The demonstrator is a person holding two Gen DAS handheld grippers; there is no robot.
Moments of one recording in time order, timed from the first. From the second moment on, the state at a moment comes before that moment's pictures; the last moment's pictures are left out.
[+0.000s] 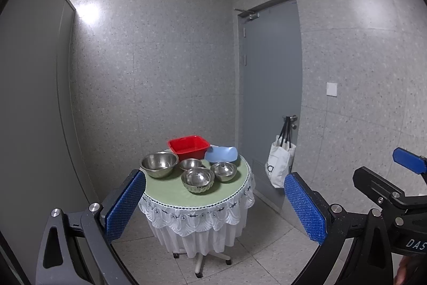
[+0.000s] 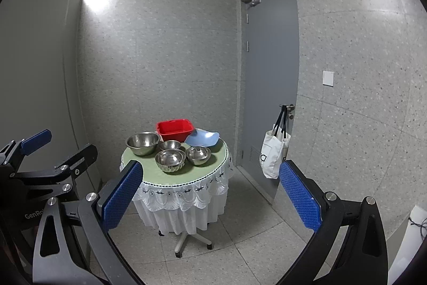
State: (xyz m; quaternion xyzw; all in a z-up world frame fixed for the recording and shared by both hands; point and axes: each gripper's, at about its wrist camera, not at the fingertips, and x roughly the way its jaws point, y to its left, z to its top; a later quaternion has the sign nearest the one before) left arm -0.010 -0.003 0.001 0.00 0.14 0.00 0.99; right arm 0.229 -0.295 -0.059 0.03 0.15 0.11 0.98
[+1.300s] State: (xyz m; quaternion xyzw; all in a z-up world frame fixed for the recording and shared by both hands) left arm -0.018 0.006 -0.004 0.00 0.14 0.00 0.99; right arm 0.219 -0.290 -0.056 0.03 0.15 0.12 0.98
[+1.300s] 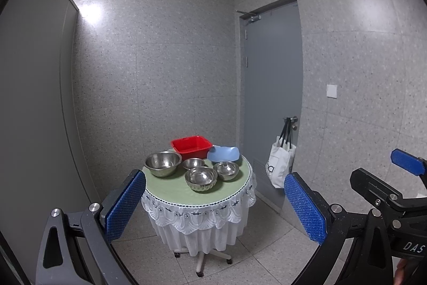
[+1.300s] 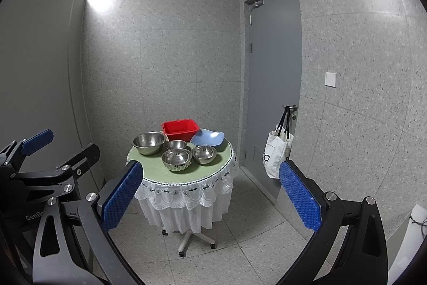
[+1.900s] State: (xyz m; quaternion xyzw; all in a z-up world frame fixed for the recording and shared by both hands) left arm -0.025 0.028 -0.007 -0.01 0.13 -0.02 0.99; right arm 0.206 -0.270 -0.055 0.03 0.15 0.11 0.98
